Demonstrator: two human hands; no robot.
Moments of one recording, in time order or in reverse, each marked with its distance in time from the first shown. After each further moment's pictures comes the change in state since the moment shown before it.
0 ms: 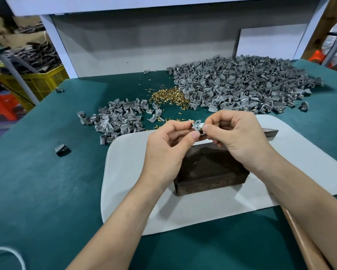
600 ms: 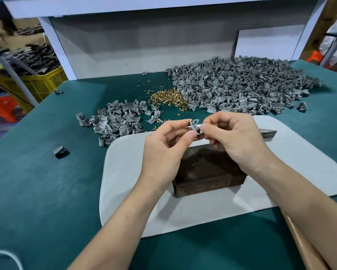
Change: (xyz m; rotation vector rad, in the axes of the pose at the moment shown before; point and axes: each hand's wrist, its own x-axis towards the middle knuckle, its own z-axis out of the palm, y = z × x) left_hand -0.001 -0.001 0.001 -0.022 0.020 0.016; right_hand -0.002 -0.001 0.004 0.049 0.042 0.047
